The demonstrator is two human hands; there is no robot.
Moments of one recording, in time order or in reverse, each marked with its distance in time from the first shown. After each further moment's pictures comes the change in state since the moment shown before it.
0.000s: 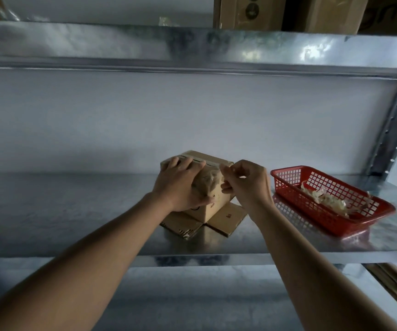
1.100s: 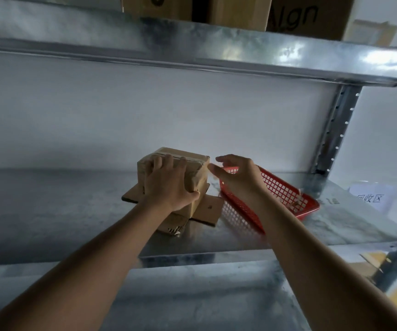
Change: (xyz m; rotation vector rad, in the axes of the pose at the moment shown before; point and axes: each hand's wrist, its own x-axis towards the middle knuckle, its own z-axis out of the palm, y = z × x) left_hand 0.057 0.145 0.020 0.007 0.036 -0.194; right_hand 0.052 0.026 -0.146 -0.381 -0.138 0.028
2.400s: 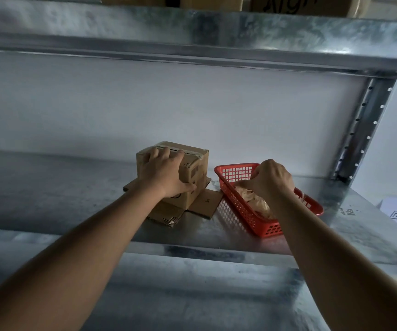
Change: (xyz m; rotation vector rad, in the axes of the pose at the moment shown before) left_hand 0.005 0.040 -0.016 0.081 -0.132 -0.152; right_hand 0.053 0.093 -0.056 -0.591 -0.011 0.172
